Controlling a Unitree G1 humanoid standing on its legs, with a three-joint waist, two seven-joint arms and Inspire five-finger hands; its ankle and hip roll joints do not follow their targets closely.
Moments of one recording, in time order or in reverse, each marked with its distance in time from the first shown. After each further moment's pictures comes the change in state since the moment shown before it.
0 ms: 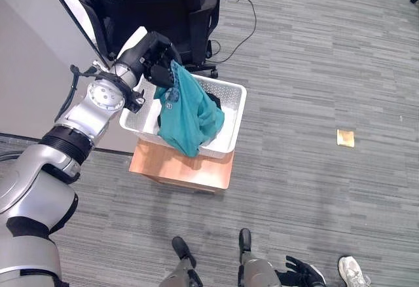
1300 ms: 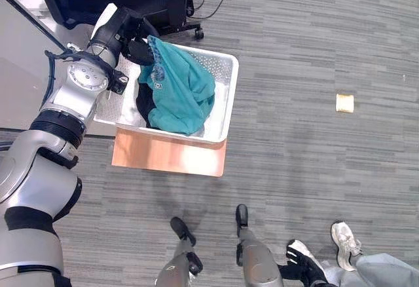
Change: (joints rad) left arm -0.078 -0.035 0.057 0.178 0.001 0.021 0.001; right arm 0.015 -0.037 -0.007 -0.078 0.000 -0.031 -0.019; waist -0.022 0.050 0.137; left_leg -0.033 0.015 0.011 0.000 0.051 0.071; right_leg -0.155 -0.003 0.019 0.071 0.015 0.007
